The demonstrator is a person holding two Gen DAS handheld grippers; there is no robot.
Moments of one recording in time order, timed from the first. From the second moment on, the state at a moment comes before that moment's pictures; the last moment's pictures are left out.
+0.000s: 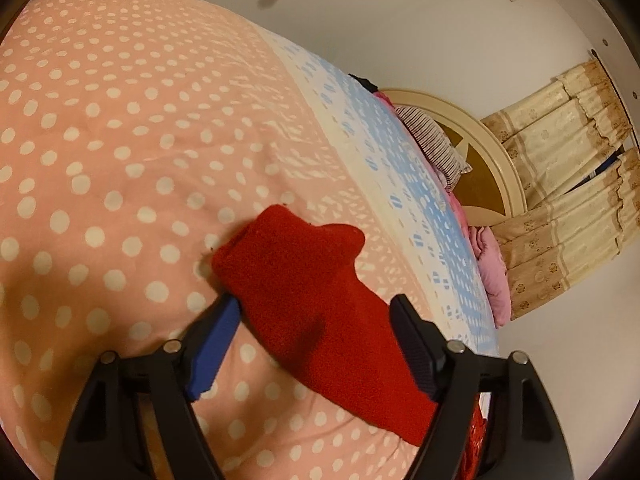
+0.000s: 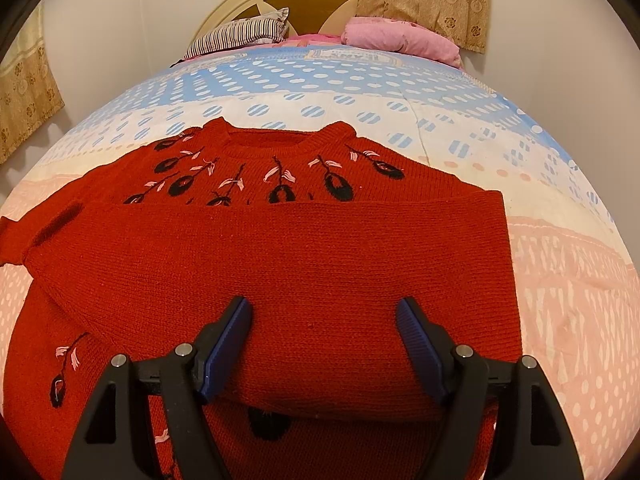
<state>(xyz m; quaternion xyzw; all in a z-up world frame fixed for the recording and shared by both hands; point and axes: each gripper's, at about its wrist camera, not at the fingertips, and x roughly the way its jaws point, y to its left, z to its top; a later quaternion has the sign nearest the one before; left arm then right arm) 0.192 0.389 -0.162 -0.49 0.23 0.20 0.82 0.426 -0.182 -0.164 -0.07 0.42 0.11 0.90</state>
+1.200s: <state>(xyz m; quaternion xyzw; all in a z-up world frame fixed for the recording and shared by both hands) 0.206 0.349 -0.048 -0.44 0.20 0.10 0.87 0.403 -0.196 -0.121 -0.04 0.39 0.16 0.91</state>
